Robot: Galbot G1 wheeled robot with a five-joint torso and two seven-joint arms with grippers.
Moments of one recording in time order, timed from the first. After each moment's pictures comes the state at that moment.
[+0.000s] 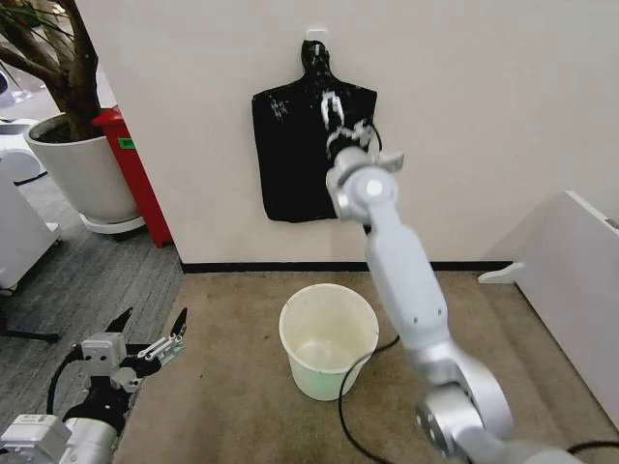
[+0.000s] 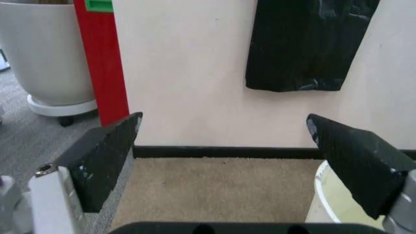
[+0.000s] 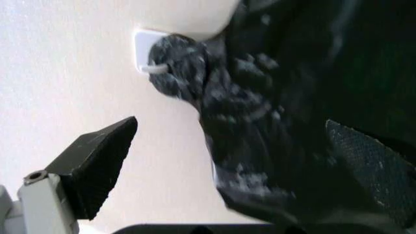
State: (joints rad) left arm 2.02 -1.14 -0.85 -2.50 -0.56 0.06 -0.11; right arm -0.25 1.61 0.21 1.41 1.52 0.03 0.44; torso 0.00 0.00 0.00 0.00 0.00
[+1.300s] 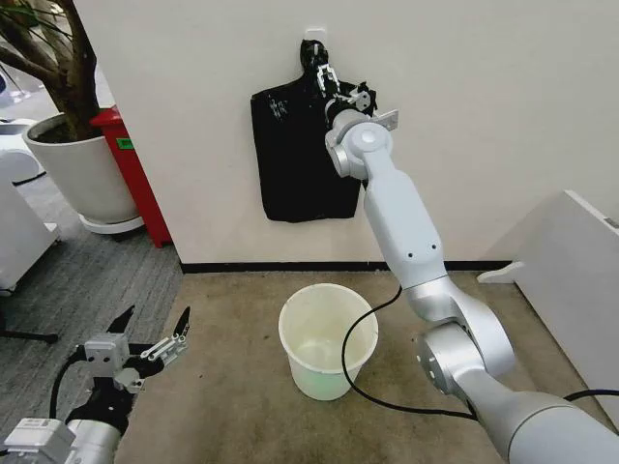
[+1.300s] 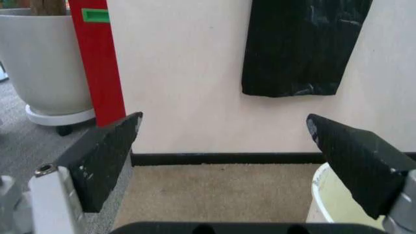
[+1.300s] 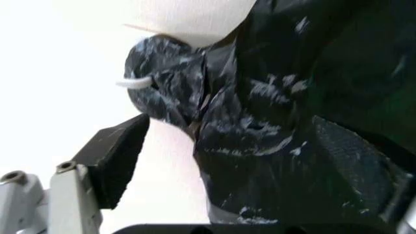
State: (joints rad) left arm 2.01 -1.19 -0.84 -2.50 -0.50 0.04 -0.07; right arm -0.09 1.61 0.18 1.19 1.57 -0.01 0.40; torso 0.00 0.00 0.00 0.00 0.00
